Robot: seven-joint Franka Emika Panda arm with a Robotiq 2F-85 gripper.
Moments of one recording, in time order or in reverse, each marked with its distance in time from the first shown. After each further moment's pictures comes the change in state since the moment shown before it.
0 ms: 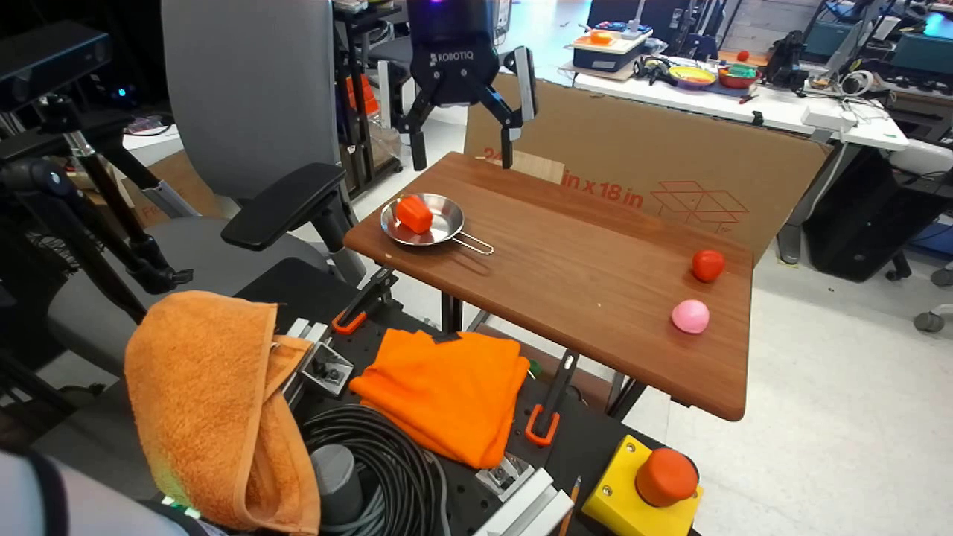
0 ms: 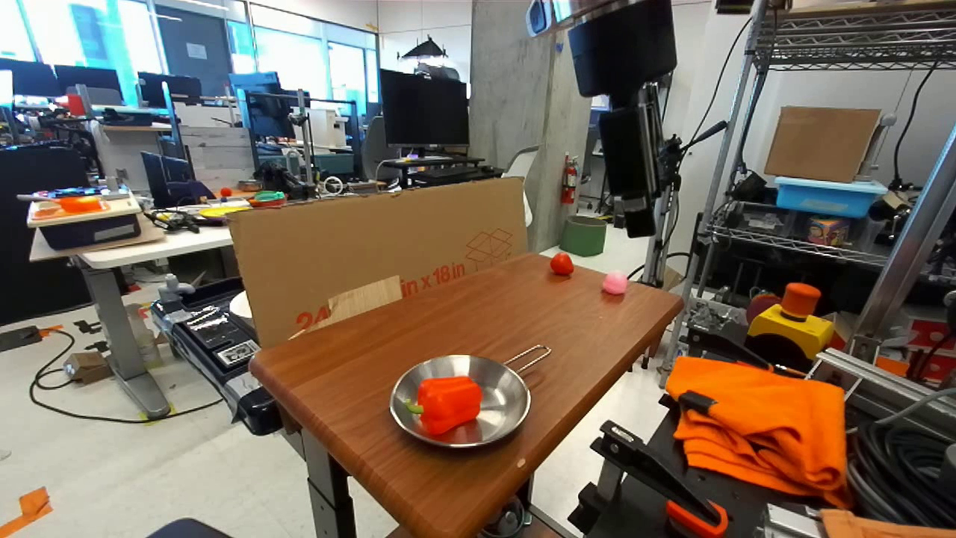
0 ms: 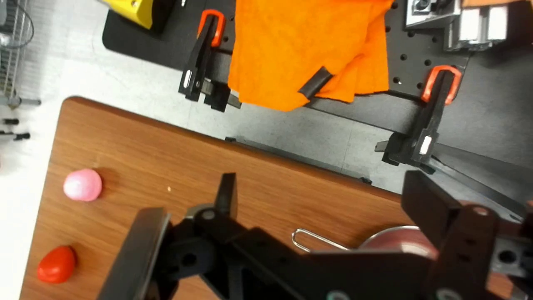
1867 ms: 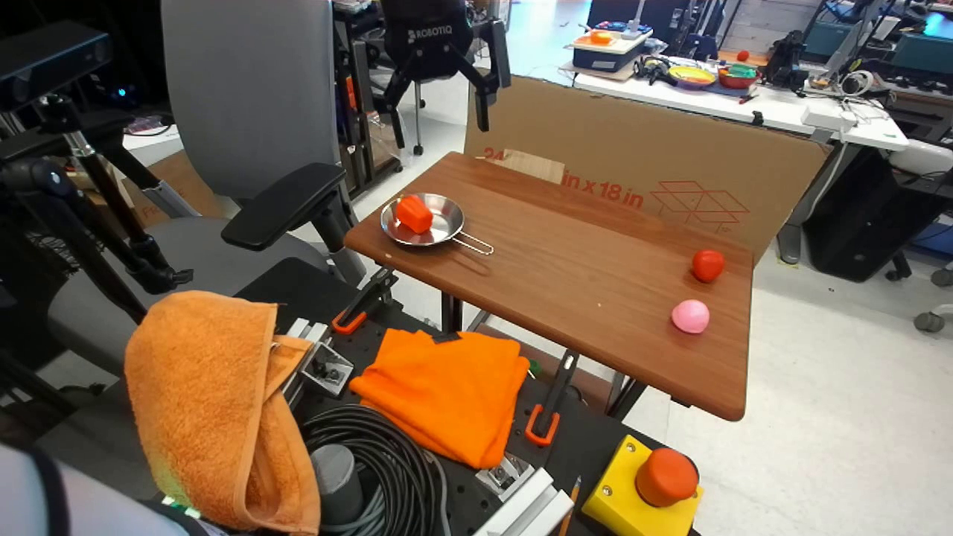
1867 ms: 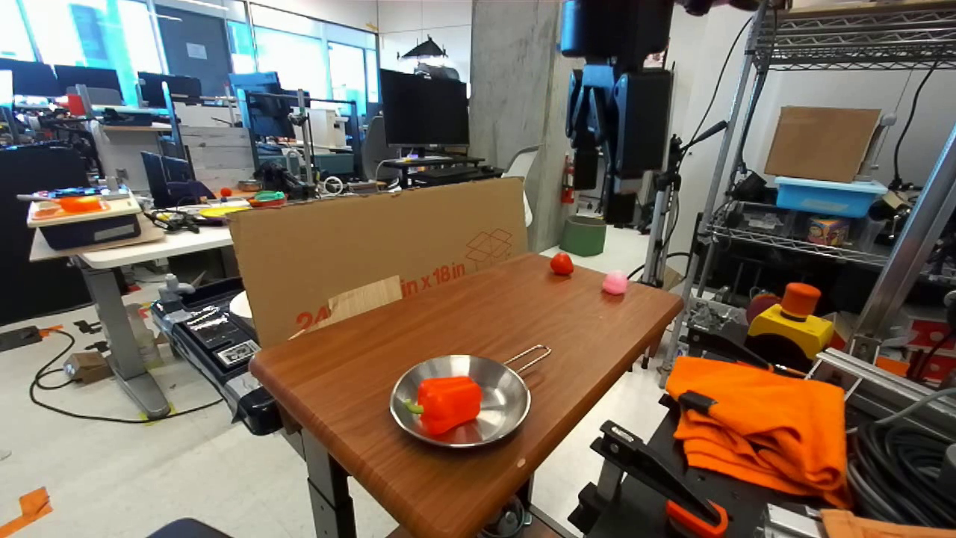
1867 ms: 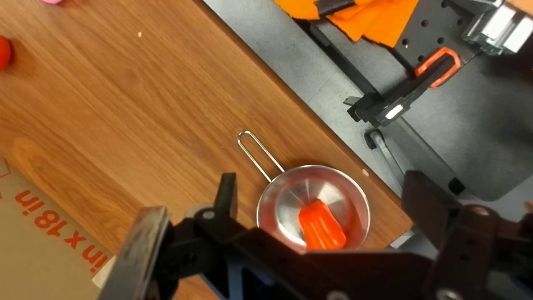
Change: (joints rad) arm 0.026 -0.102 0.017 -0.109 0.048 0.273 -0.483
